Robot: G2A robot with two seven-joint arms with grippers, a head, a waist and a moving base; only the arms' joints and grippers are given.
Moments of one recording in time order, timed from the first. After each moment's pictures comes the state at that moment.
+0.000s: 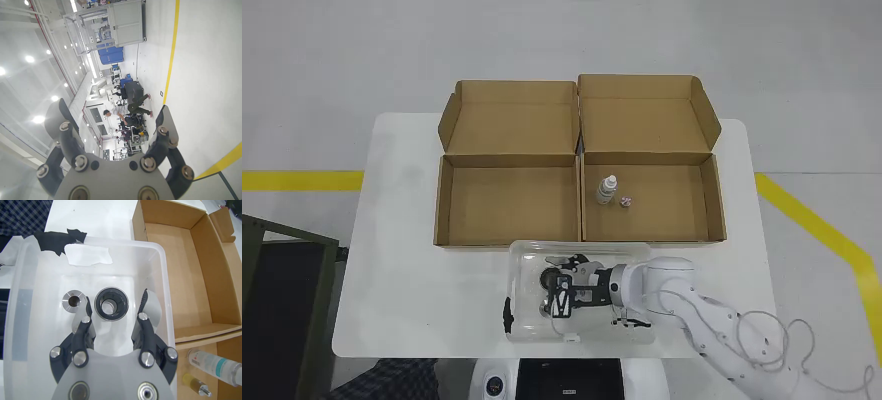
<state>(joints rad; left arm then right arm) -0.01 -0.37 -0.75 -1.25 2.03 -0.40 0.22 -1.11 -1.07 0.78 -1.86 -1.41 -0.71 0.43</state>
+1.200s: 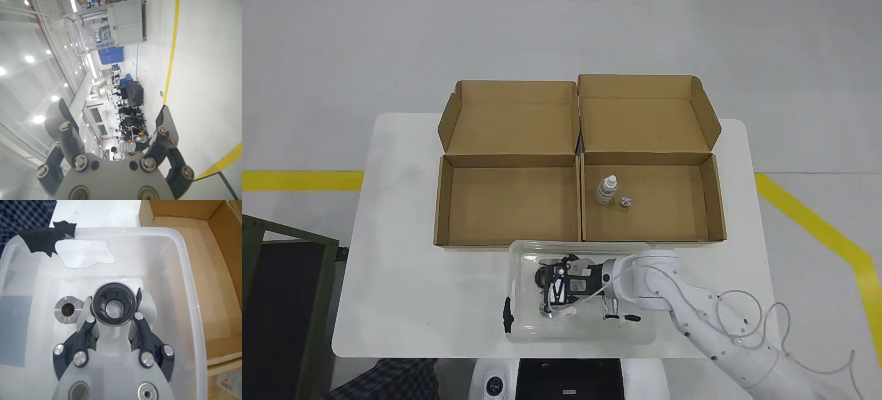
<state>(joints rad) -0.01 -0.37 -0.75 -1.25 2.03 -0.40 0.22 -1.04 -1.12 0.73 -1.68 -1.34 -0.74 0.34</state>
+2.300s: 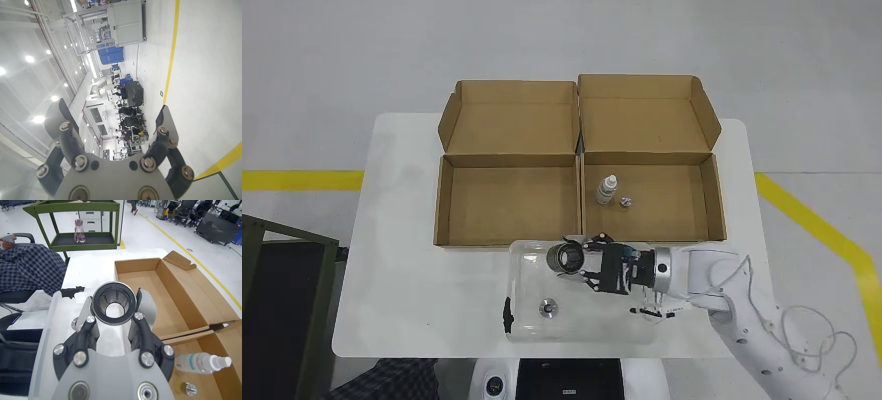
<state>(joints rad) -0.01 -0.37 -0.75 -1.25 2.03 -0.40 0.22 -1.23 -1.04 1.09 -1.90 -1.20 -0.86 0.11</state>
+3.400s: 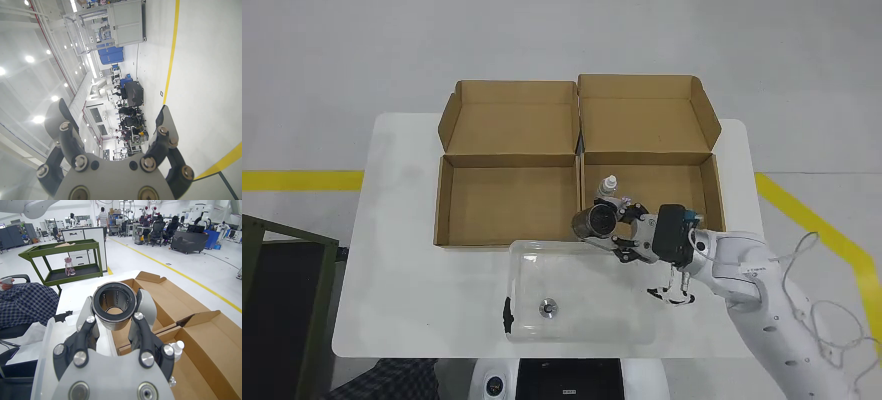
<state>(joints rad) -0.01 -0.37 -0.75 -1.25 2.03 -0.40 0.22 -1.23 -1.03 1.20 -1.86 -1.02 -0.82 0.03</state>
